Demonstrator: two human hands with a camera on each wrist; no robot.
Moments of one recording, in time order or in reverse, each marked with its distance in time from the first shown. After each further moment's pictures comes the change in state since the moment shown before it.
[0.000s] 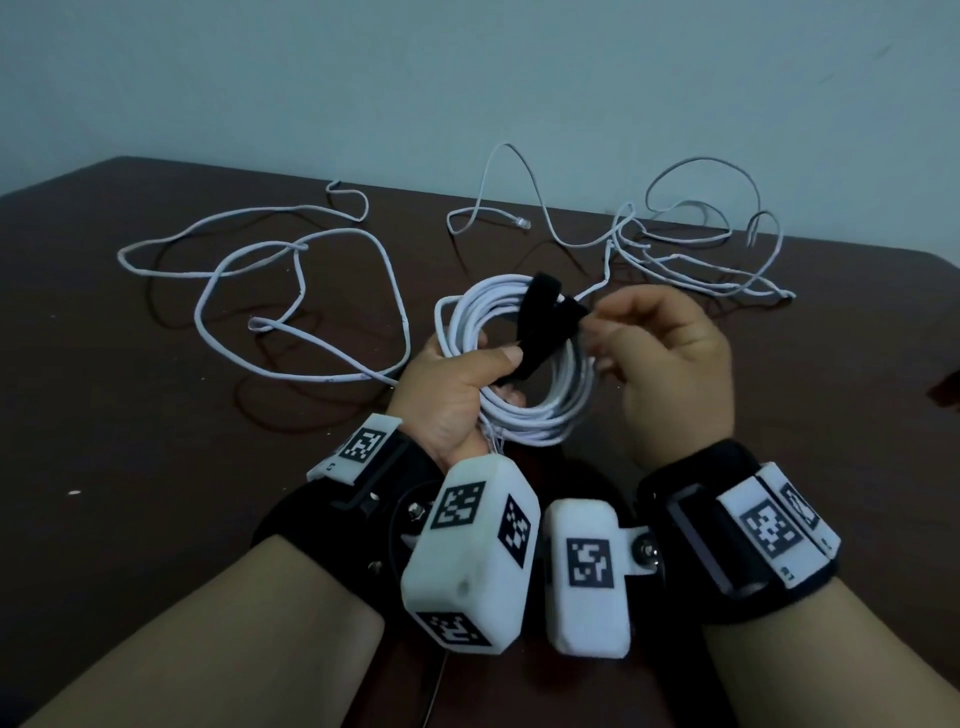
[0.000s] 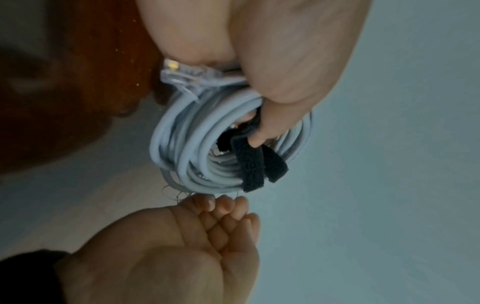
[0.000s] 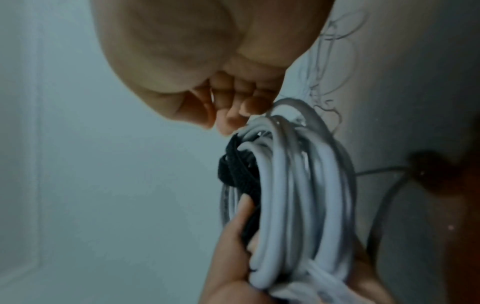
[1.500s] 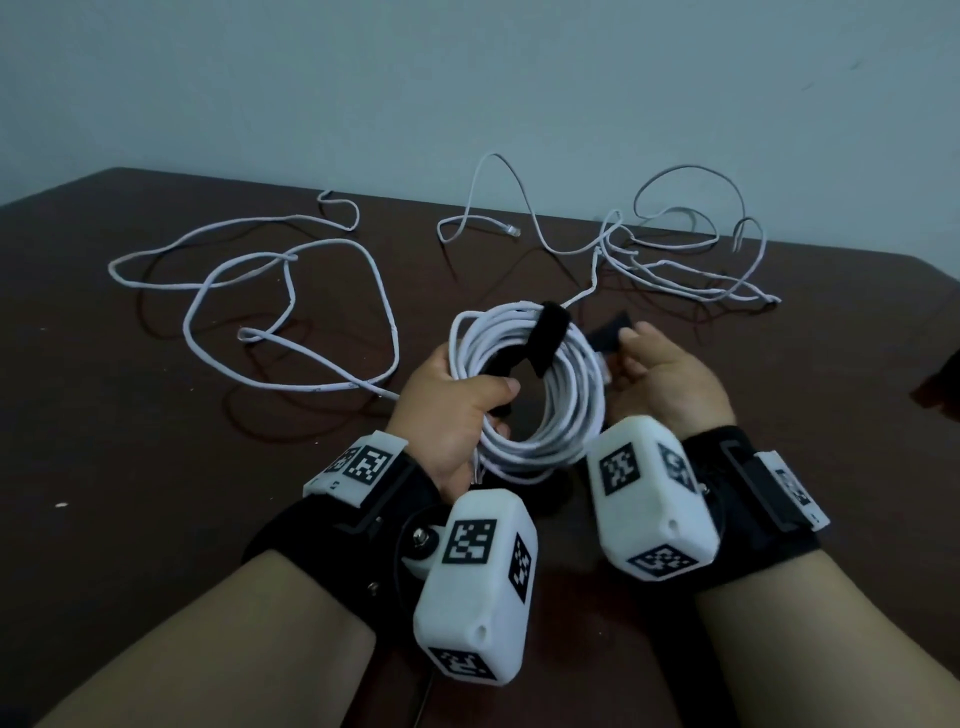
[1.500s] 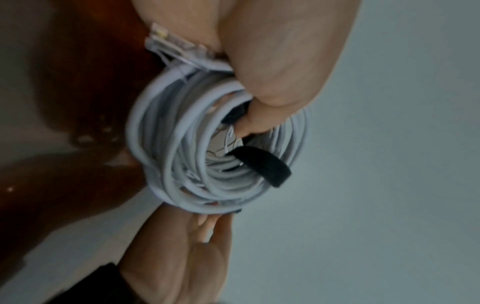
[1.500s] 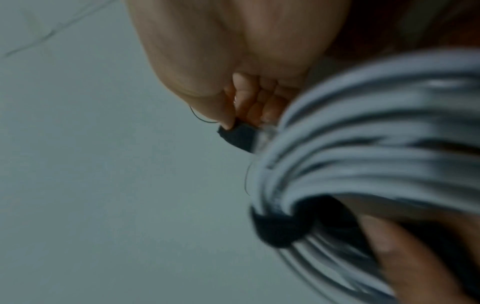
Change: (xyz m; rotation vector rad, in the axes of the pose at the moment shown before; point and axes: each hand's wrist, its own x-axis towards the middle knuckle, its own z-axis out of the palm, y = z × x) left_hand -0.005 -0.004 0.000 0.244 -0.030 -0.039; right_hand 0.025 0.014 -0.017 0.547 0.210 0.644
